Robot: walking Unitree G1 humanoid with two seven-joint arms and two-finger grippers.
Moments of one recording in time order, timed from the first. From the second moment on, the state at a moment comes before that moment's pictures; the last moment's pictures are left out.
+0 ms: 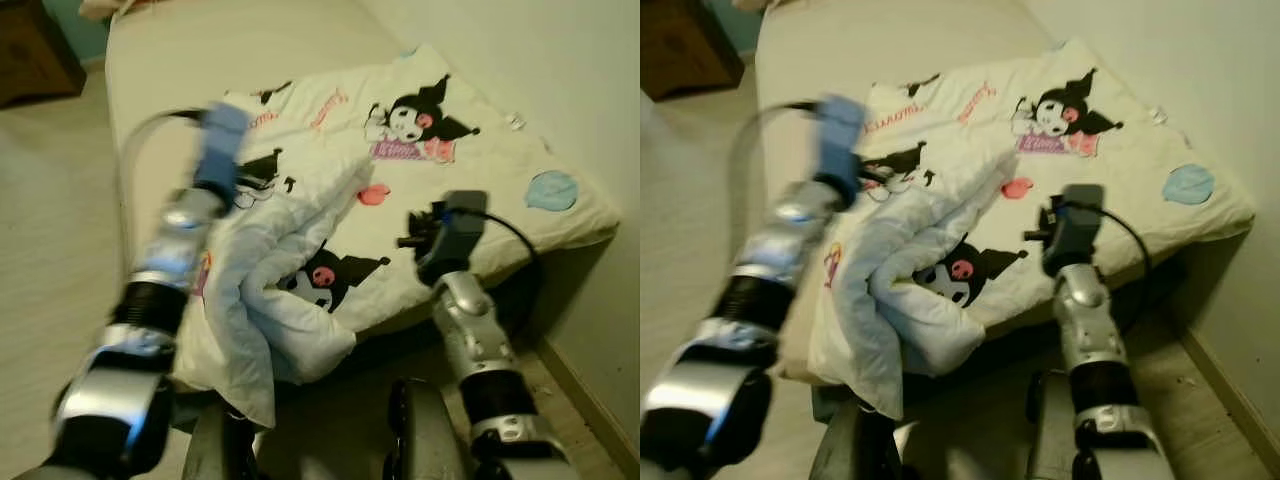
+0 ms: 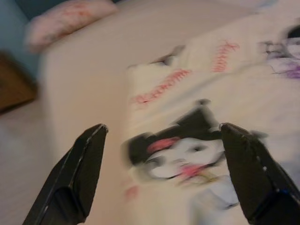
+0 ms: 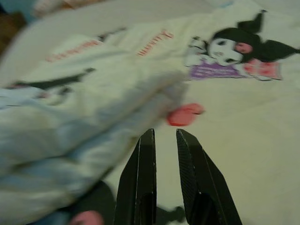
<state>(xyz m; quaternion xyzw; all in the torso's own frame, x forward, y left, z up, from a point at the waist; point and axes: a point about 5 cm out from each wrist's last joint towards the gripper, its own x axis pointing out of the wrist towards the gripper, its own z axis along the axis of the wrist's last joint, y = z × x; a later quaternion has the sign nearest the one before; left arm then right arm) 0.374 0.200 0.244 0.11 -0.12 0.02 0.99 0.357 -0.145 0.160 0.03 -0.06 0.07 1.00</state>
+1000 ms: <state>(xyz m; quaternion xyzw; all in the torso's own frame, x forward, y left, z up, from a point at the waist) 0.296 0.202 0.161 0.14 -0.05 0.07 0.99 0.331 -0.127 0.124 0.03 0.00 0.13 0.99</state>
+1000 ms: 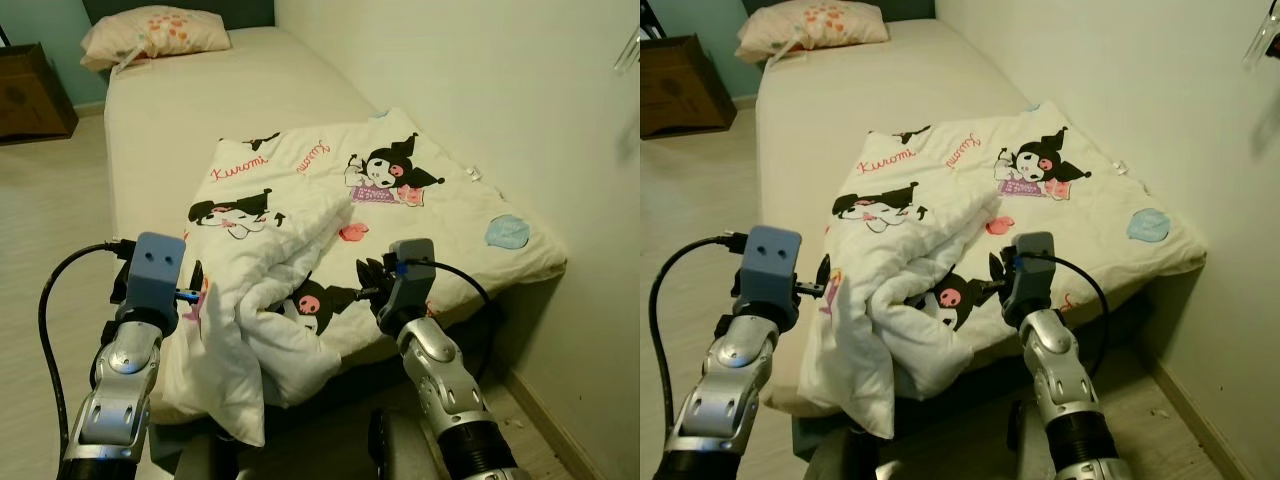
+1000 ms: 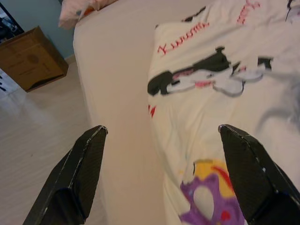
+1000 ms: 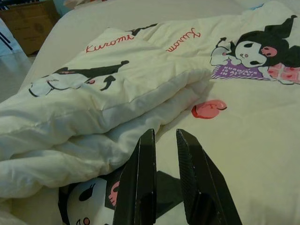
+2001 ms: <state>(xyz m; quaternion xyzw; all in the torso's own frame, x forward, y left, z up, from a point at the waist) 0.273 0.188 0.137 0.13 0.00 0.06 0.99 0.319 -0.123 0.111 0.06 0.01 0.16 0.98</state>
